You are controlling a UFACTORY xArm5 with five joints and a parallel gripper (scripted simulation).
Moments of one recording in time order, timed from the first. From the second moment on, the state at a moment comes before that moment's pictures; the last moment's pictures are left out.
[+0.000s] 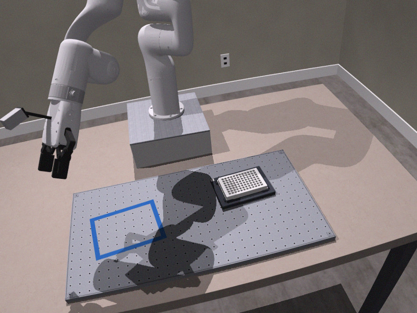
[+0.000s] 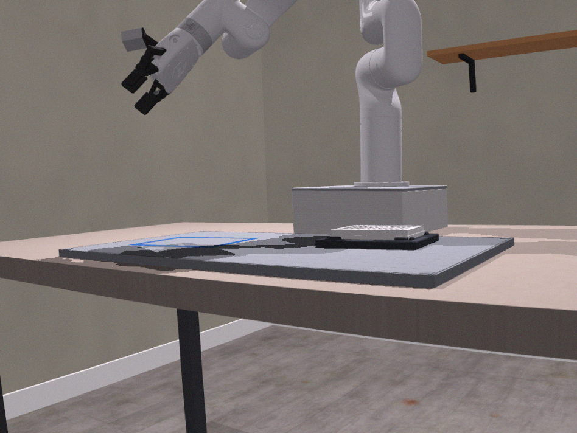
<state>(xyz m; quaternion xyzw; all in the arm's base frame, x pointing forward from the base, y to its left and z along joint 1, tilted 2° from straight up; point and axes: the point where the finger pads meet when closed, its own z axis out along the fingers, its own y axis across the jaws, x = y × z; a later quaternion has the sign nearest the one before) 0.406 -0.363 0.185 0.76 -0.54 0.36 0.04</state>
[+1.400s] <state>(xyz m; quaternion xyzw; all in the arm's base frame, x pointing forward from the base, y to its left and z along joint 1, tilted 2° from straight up) 0.463 -0.210 0.194 0.92 -0.34 0.21 0.01</state>
